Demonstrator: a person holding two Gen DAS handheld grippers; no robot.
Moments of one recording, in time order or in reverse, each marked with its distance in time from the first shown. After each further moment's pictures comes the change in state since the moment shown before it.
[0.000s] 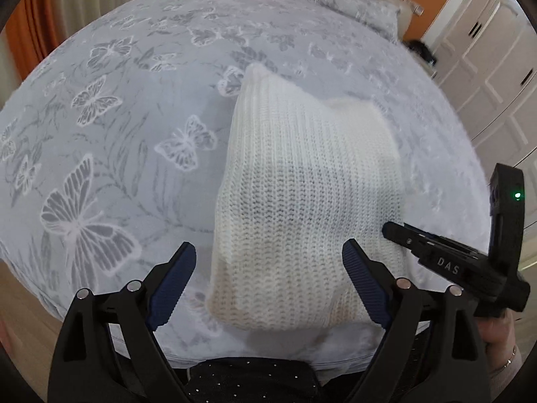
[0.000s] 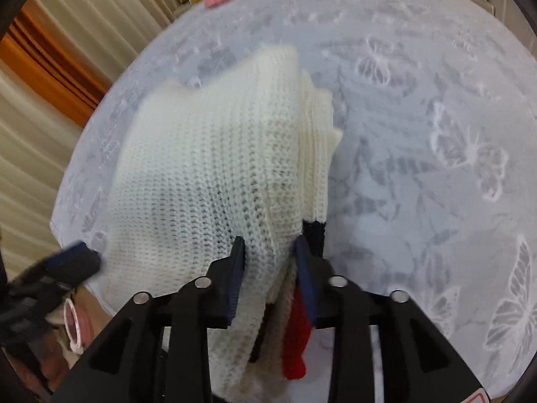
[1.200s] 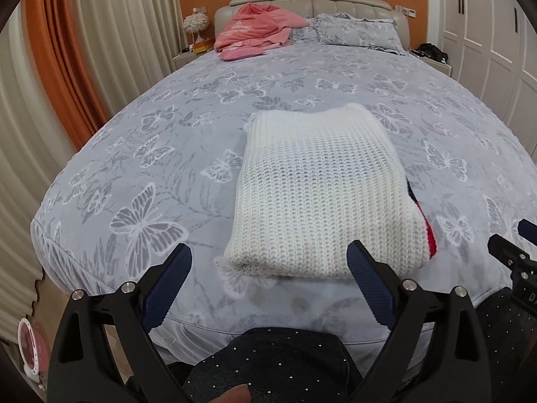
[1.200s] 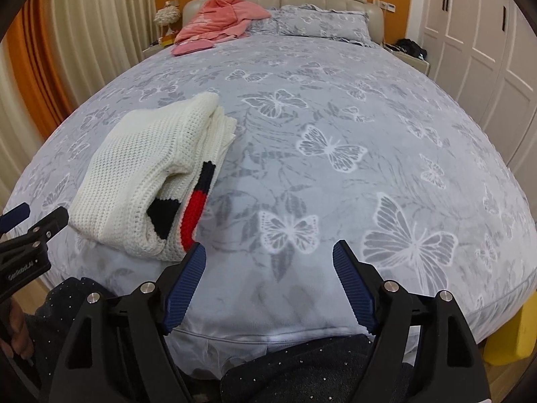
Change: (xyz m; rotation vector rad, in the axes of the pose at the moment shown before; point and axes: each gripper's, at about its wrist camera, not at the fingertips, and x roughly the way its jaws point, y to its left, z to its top) left arm -0.050 -0.058 -0.092 0.175 -0.301 0.293; right arm -0.101 -0.029 -0.114 -0.054 -0.263 -0.331
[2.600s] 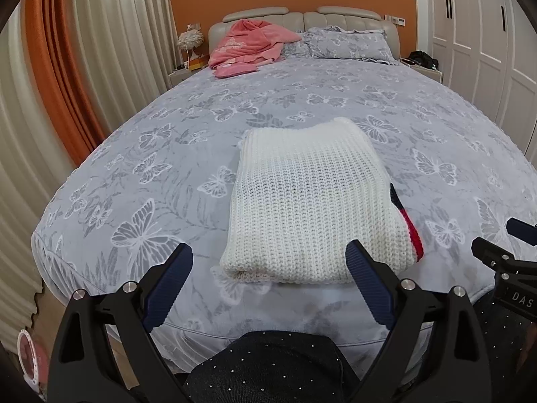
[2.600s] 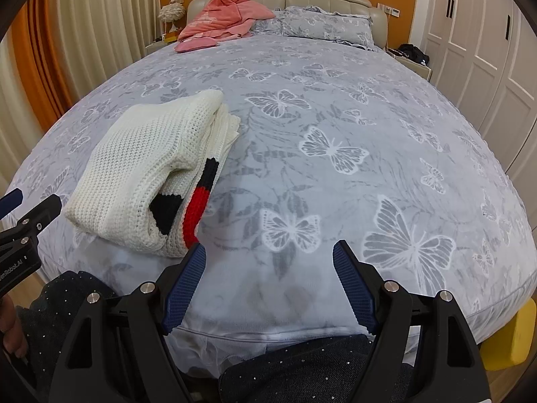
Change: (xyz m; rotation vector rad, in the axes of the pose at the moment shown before) left arm -0.019 -0.009 -0.002 0.021 -0.069 -0.001; right arm -0.002 0.008 -0.002 -0.034 -0.011 -0.012
